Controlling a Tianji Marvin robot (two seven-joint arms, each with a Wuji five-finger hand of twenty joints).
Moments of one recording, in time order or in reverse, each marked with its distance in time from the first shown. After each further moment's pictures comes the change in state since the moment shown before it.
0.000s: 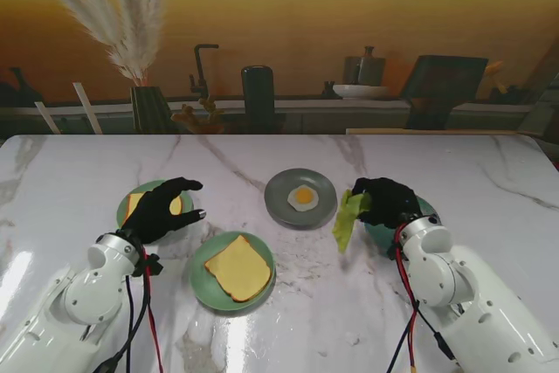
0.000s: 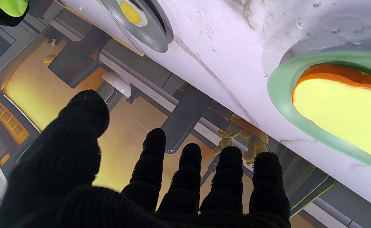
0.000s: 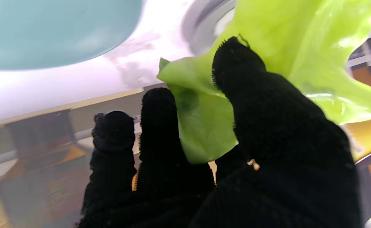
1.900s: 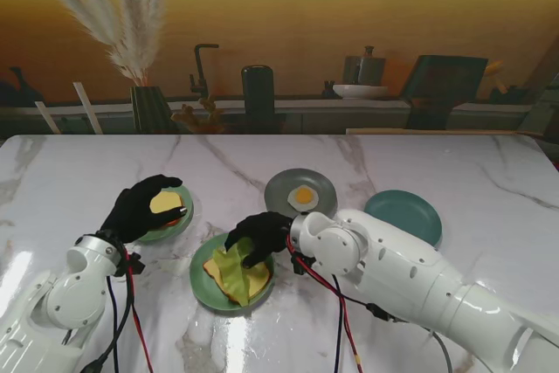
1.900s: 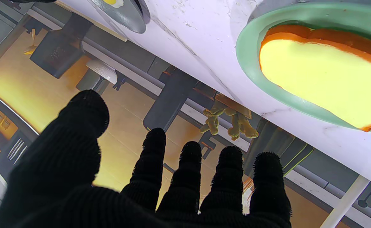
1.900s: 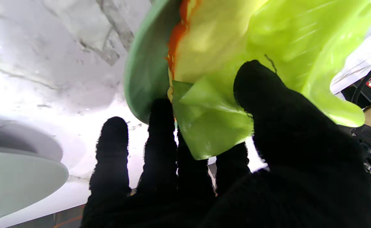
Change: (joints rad) left arm 0.044 0.002 -0.087 -0.019 0.054 -0.018 0.024; right arm 0.612 -0.081 -0.824 0.331 0.394 -0.186 0.287; left_hand 0.000 0.000 -0.001 0.000 0.016 0.000 -0.024 0.000 0.024 0.000 -0.001 0.000 0.002 0.000 0.000 0.000 -0.004 0.010 0.002 0.006; right_hand -0.134 0.180 -0.042 0.108 -0.053 0.002 -0.535 -0.137 -0.274 -0.019 -0.373 -0.396 -0.294 -0.018 -0.623 -0.362 -0.415 0.051 -0.338 -0.145
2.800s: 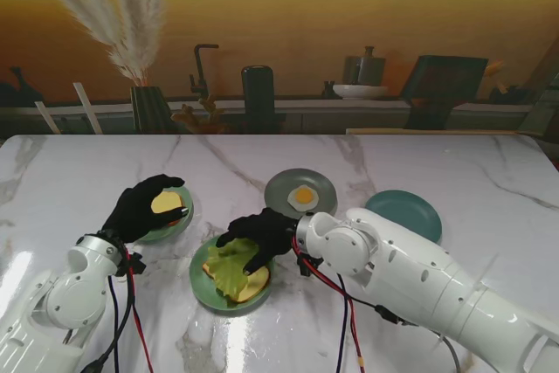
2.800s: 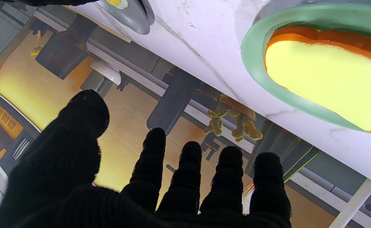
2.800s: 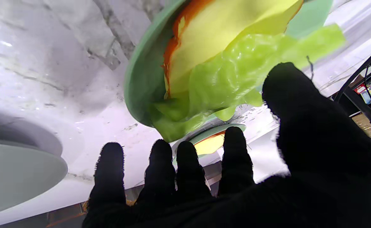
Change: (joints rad) left arm -0.006 0.000 0.004 0.009 -0.005 -0.021 0.000; right arm -0.032 0.039 0.048 -0.066 -0.020 -0.026 0.051; left_hand 0.000 0.000 0.000 0.000 0.000 0.000 0.000 0.000 0.000 0.000 0.000 0.000 0.000 0.000 0.000 0.000 0.000 0.000 -0.001 0.000; right_hand -0.167 0.025 -0.039 0.006 -0.229 -0.077 -0.234 -0.180 -0.311 0.035 -0.234 -0.183 -0.362 -0.001 -0.254 -0.167 -0.282 0.012 -0.227 -0.122
